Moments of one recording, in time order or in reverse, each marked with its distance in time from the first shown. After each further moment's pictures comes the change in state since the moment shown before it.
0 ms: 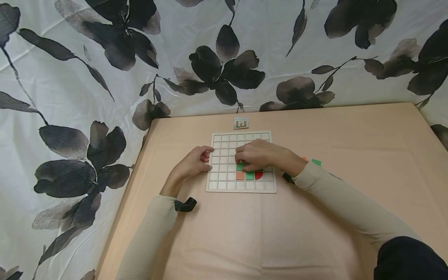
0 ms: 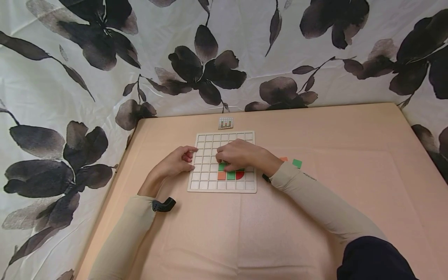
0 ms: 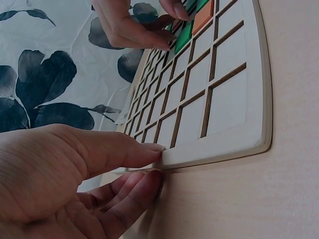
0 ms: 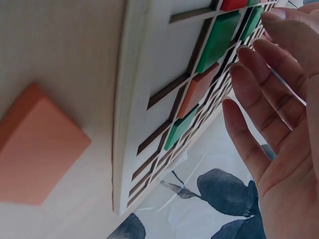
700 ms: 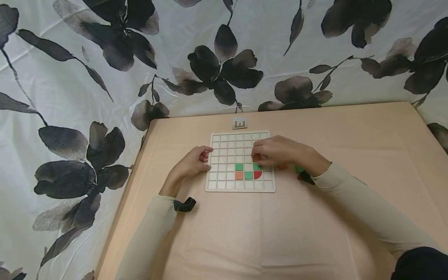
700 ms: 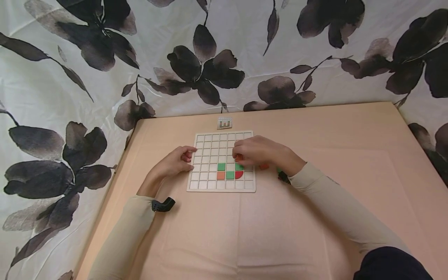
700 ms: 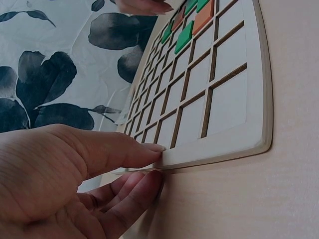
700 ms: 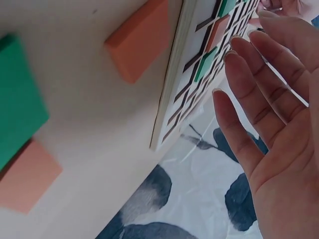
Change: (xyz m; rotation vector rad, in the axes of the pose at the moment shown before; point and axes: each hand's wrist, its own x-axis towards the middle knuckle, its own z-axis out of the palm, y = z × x) left_hand -0.004 0.000 -0.001 0.002 -0.005 -0.004; right_hand -0.052 0.010 -0.010 0.088 0.071 0.107
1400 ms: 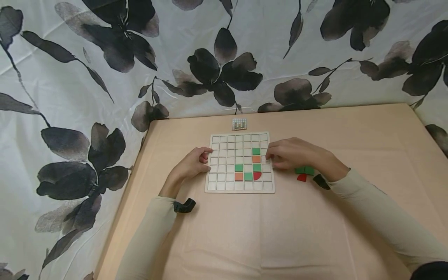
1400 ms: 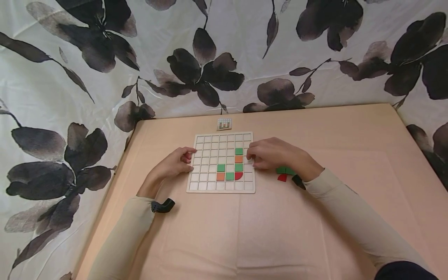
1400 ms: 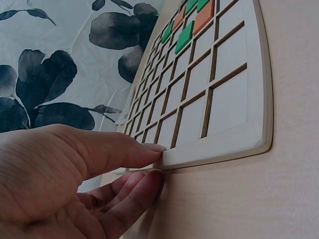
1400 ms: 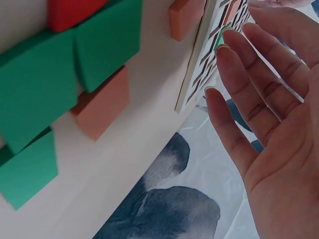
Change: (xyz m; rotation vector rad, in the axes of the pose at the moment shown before) left_hand 0.003 -0.002 0.001 -0.011 0.008 0.003; right_hand -0.039 0.011 -0.005 0.008 -0.051 0.158
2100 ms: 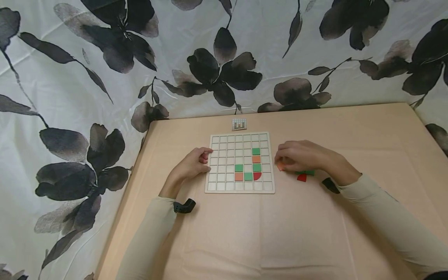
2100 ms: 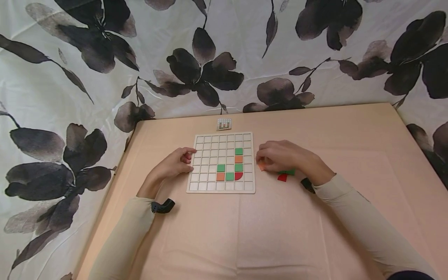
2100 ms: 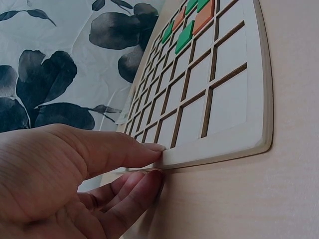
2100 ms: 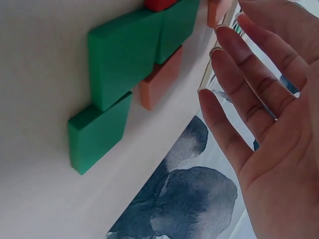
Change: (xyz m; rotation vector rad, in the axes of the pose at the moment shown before) left_hand -0.001 0.000 0.001 0.005 0.005 -0.007; right_hand -0.027 0.010 0.008 -0.004 0.032 0.025
